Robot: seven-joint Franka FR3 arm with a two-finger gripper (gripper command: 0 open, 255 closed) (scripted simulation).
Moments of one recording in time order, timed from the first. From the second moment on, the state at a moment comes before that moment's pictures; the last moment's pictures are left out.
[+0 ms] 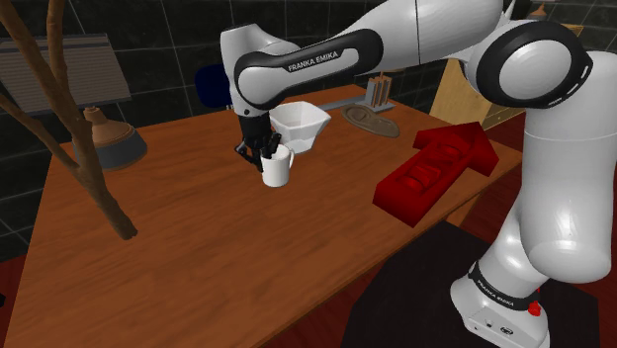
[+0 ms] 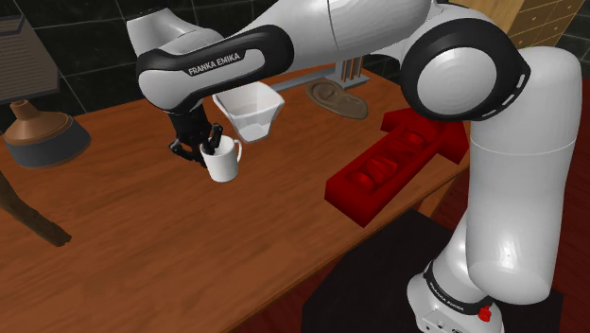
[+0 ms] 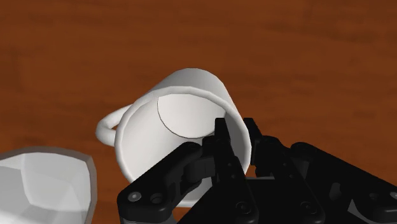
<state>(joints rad) 0.18 0.39 0.22 -1.53 -0.11 1.85 0.53</state>
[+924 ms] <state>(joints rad) 0.18 0.38 0.22 -1.47 -0.11 1.78 0.53</state>
